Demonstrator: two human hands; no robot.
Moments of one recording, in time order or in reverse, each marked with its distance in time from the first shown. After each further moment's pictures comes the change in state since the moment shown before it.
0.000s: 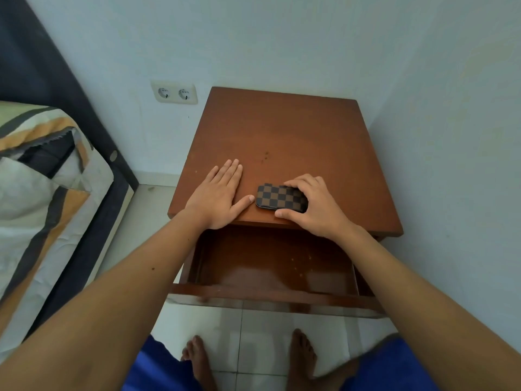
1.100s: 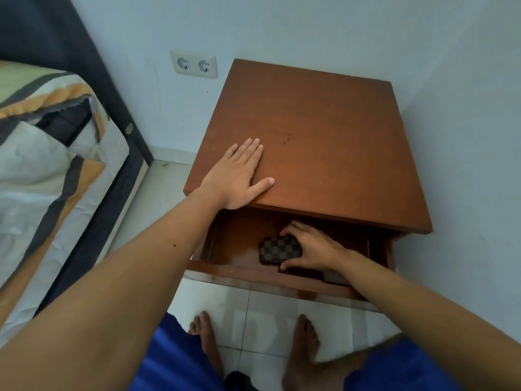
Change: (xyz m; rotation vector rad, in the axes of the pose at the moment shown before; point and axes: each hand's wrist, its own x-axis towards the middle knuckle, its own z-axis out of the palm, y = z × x) left_hand 0.001 -0.004 -0.001 -0.012 0.014 0.020; right_hand -0.038 0.019 0.093 -0.118 -0.613 -0.005
